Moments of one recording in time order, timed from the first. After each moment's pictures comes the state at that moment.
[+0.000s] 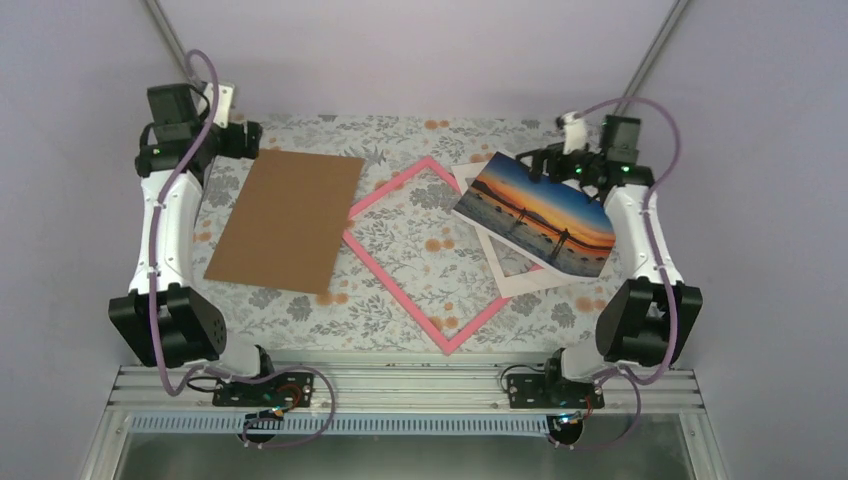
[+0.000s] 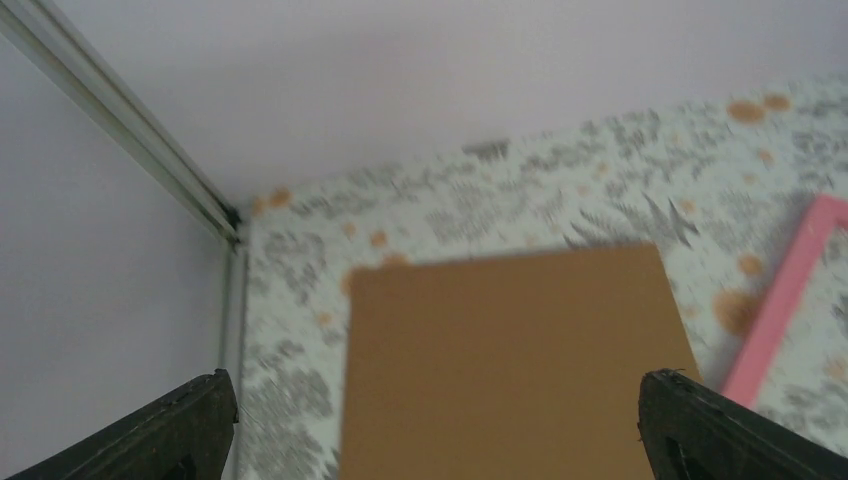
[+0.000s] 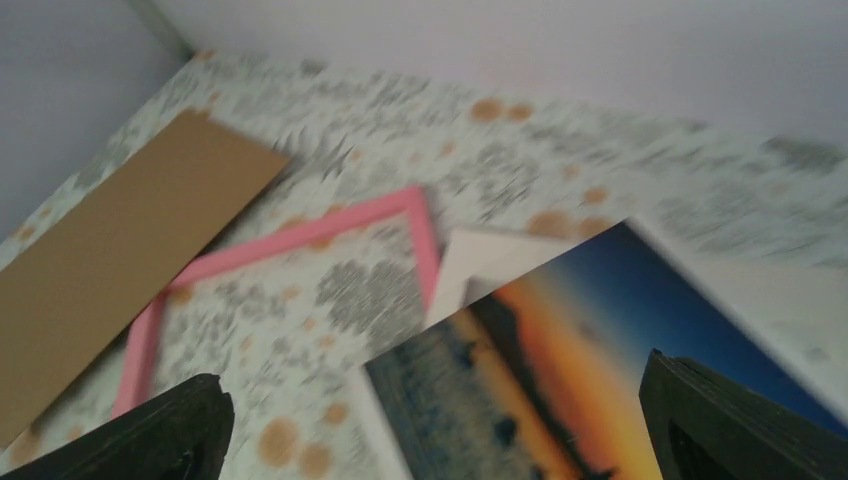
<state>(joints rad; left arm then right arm) 0.21 1.50 1.59 -0.64 0.25 0.27 -0.16 1.52 1.42 -0.54 -0.70 -0.19</state>
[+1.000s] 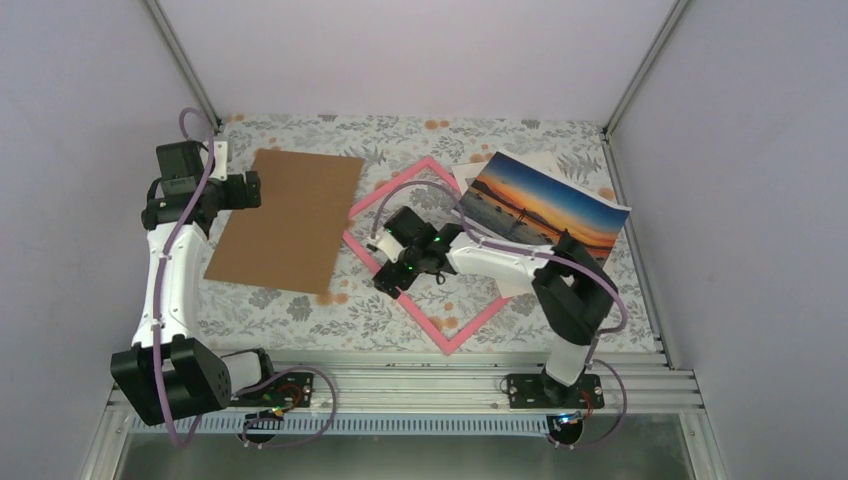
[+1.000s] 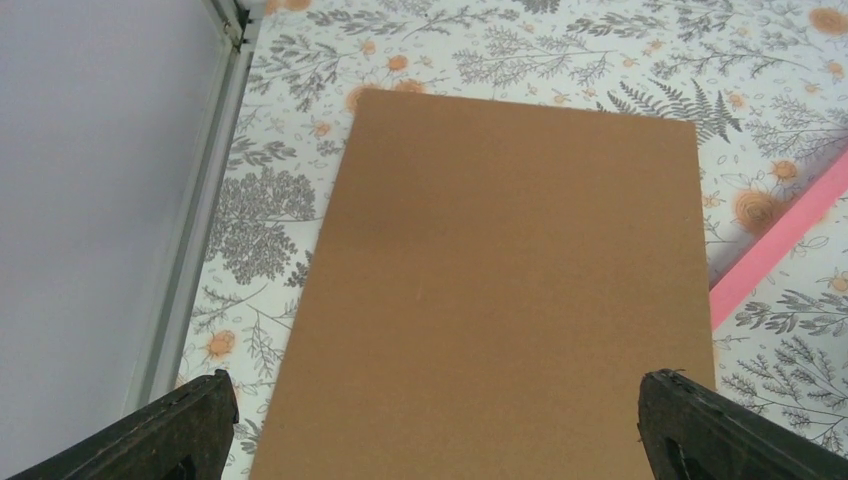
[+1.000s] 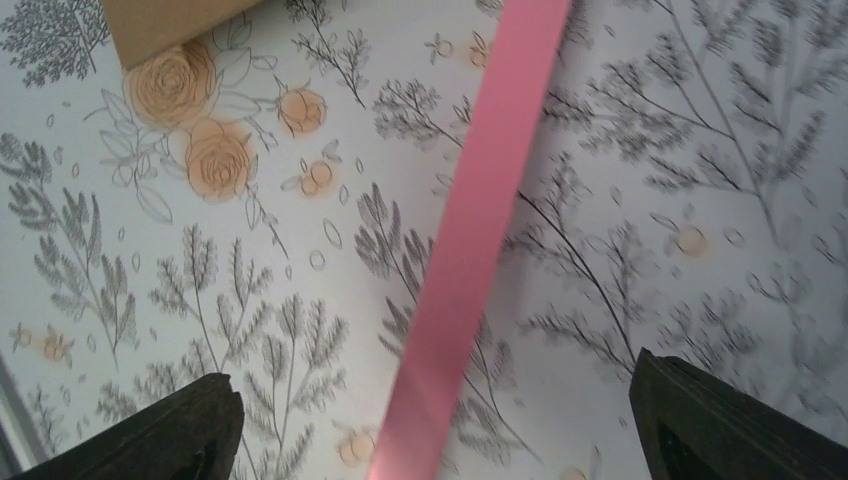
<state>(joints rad) 0.23 1.21 1.17 -0.68 0.16 0.10 0.90 1.76 1.17 -0.45 -0.17 -0.05</state>
